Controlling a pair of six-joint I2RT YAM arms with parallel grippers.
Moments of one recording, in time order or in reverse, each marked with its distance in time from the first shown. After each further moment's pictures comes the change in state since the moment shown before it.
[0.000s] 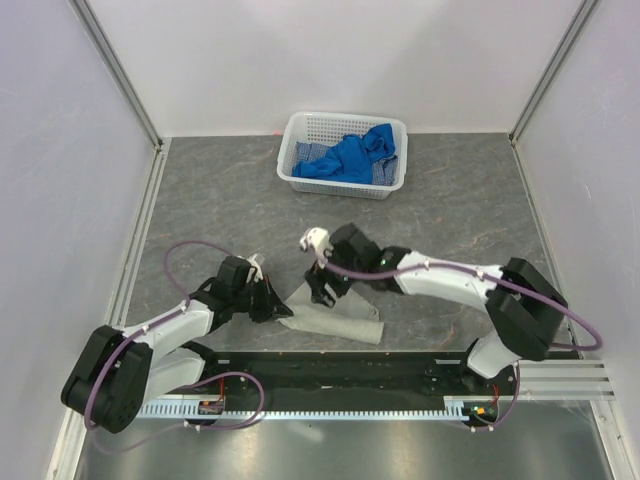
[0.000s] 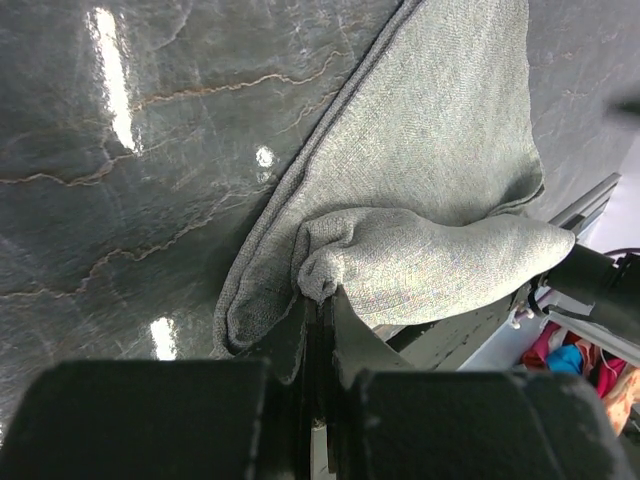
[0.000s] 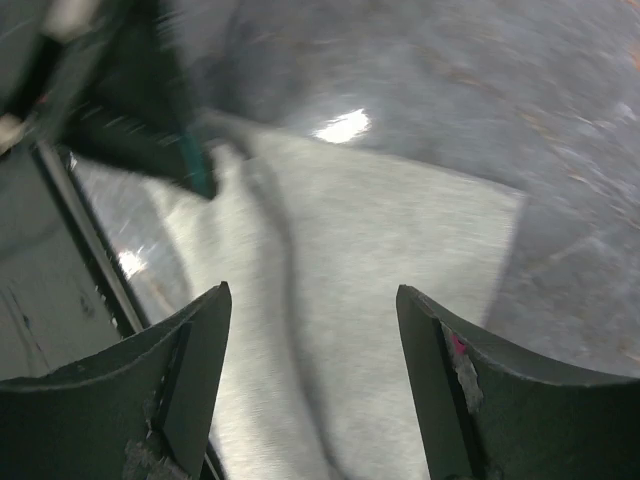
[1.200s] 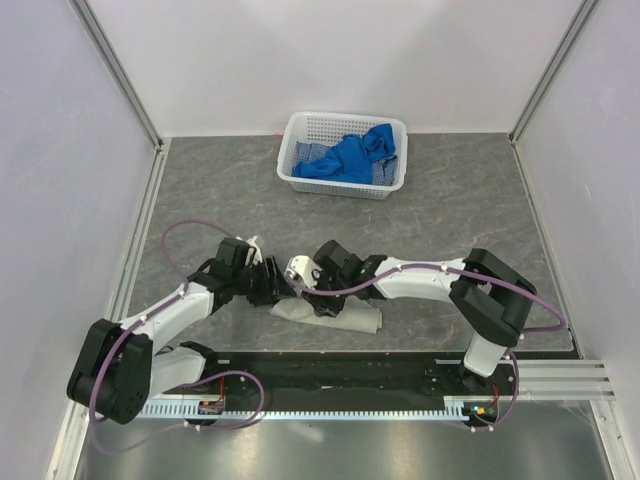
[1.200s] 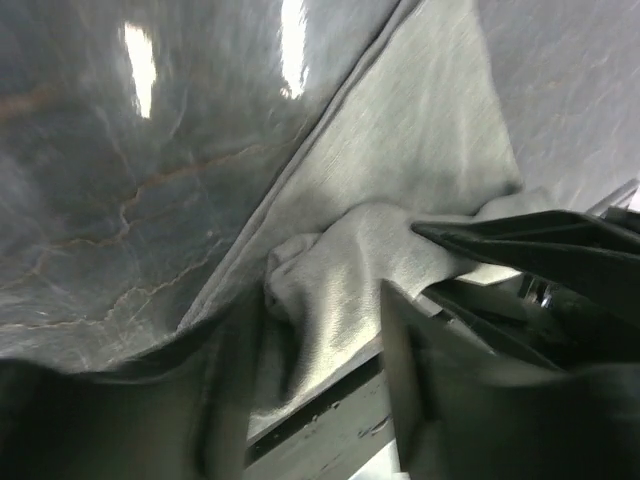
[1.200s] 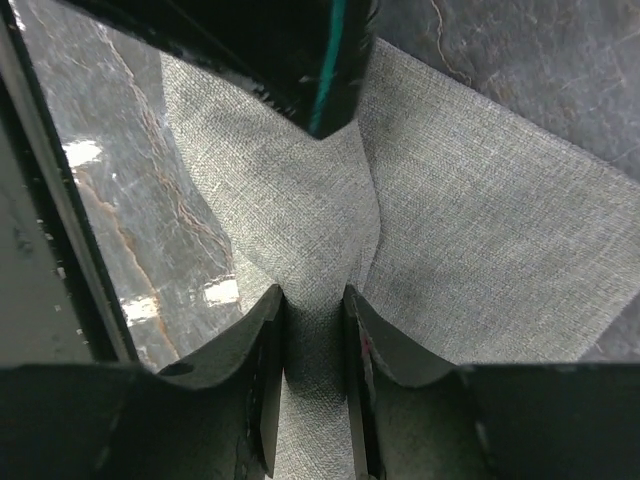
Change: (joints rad) left arm 0.052 0.063 0.153 -0.130 -0.002 0.113; right arm 0.145 0.120 -0.023 0.006 0.038 -0.219
